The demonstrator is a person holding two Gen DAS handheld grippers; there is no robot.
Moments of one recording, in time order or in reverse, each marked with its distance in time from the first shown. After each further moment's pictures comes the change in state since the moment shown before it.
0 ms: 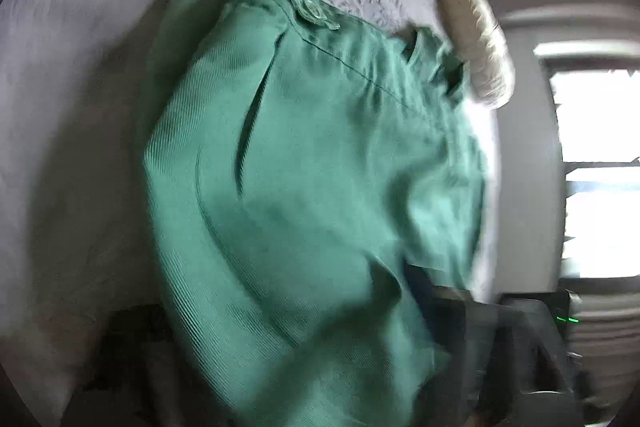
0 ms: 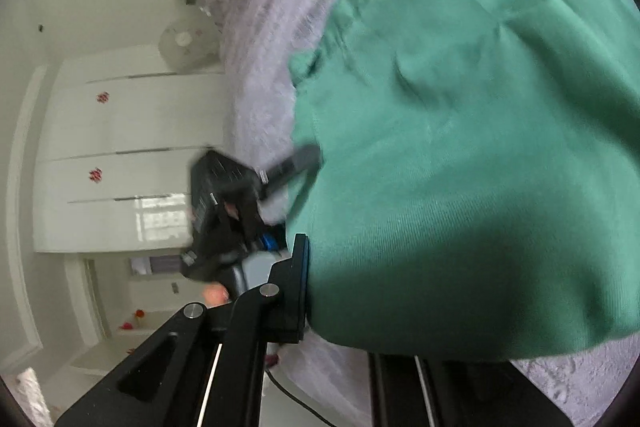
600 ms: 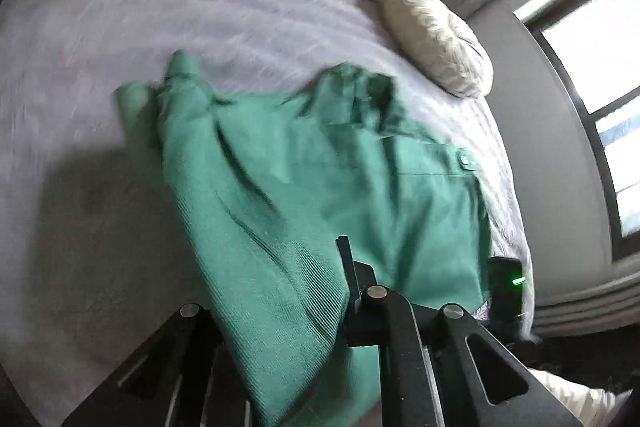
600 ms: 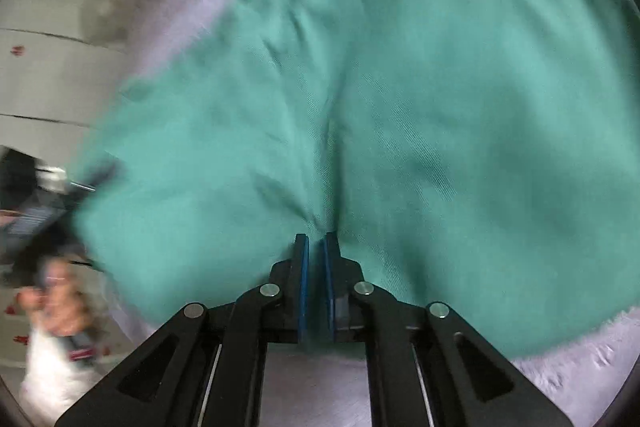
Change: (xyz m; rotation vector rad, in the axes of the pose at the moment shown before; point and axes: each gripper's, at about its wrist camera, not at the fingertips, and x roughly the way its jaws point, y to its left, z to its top) left arm -0.045 -0.133 -0.009 0.269 -0.194 0.176; right arm -0.063 -0.067 0.037 -0.147 -0.018 -0.452
